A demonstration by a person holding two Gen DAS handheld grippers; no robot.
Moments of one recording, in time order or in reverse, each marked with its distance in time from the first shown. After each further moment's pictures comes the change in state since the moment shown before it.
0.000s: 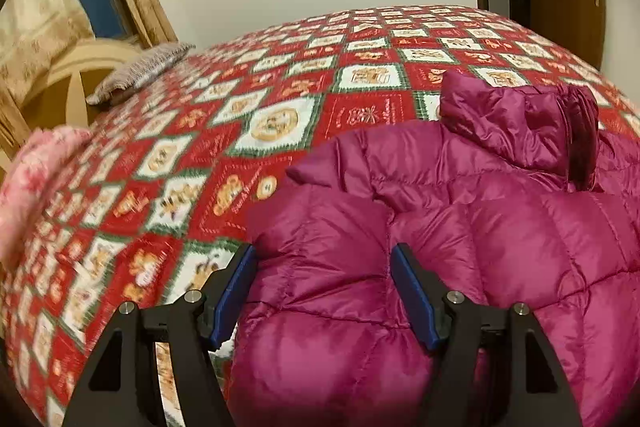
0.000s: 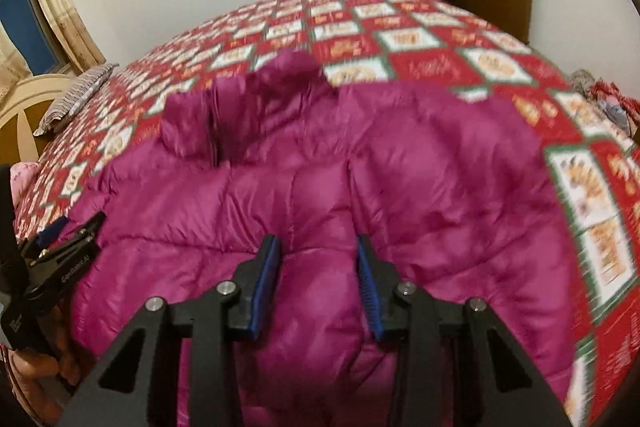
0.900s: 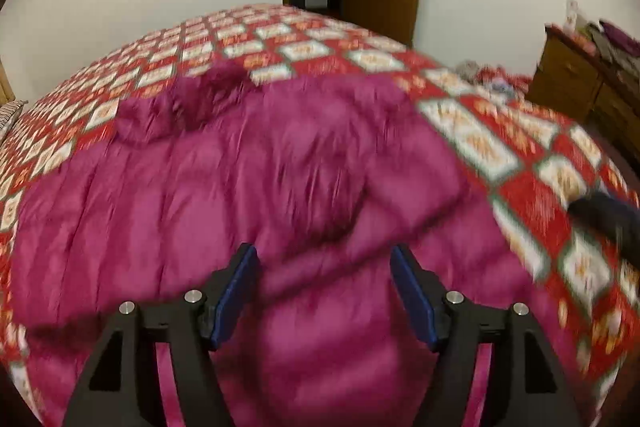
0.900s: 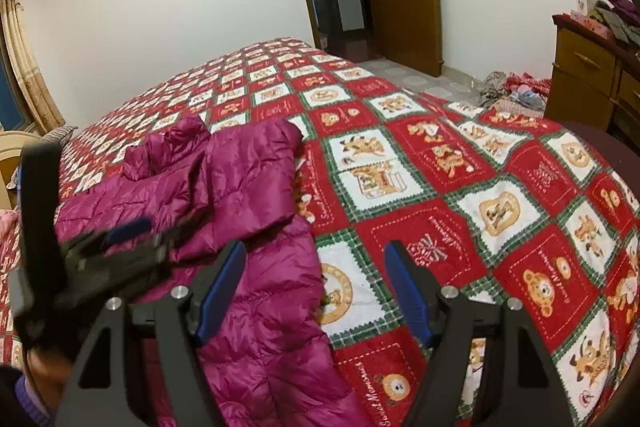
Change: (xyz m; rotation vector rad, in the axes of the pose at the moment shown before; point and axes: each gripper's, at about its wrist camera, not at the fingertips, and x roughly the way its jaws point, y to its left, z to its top) left arm -0.145 -0.155 -0.071 0.330 0.023 -0.578; right arm -0.173 -0.099 -0.075 0.133 -0.216 -0.184
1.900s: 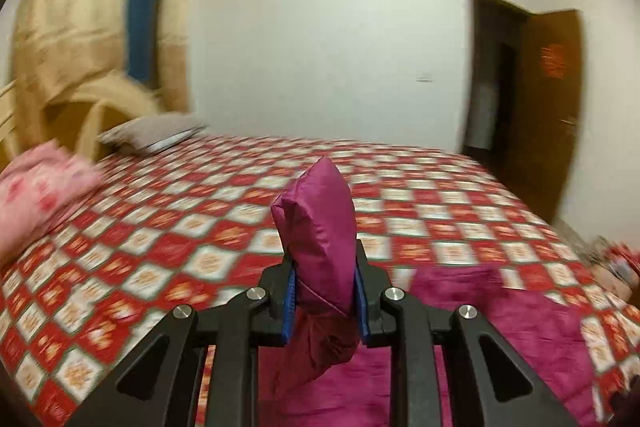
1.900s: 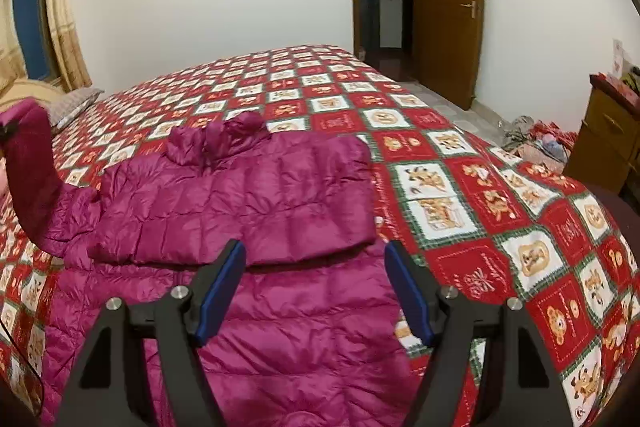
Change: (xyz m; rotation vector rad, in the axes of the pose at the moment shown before) left arm -0.157 0.205 0.052 -0.348 -0.491 0.455; right arm -0.006 0.071 0.003 -0.151 -0.021 0.030
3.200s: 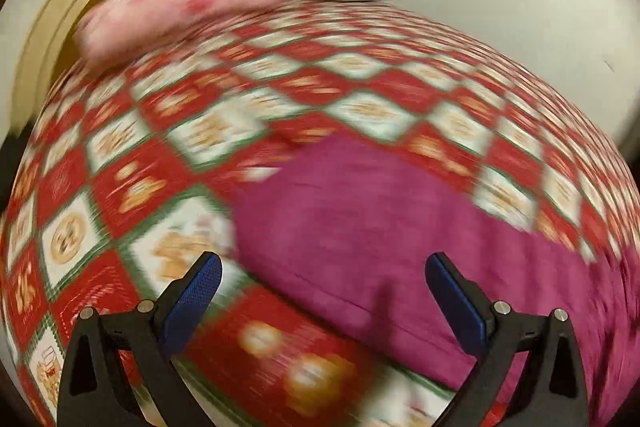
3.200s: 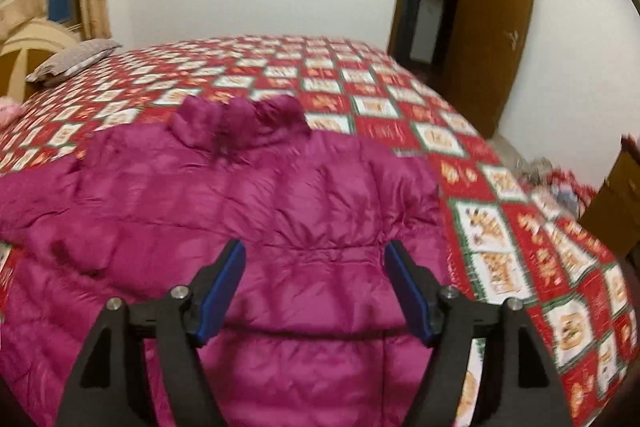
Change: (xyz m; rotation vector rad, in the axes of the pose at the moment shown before) left arm 0.036 0.279 -0.141 -0.505 0.417 0.559; right arm 0.060 0.072 0.017 -0.246 0.003 -0.001
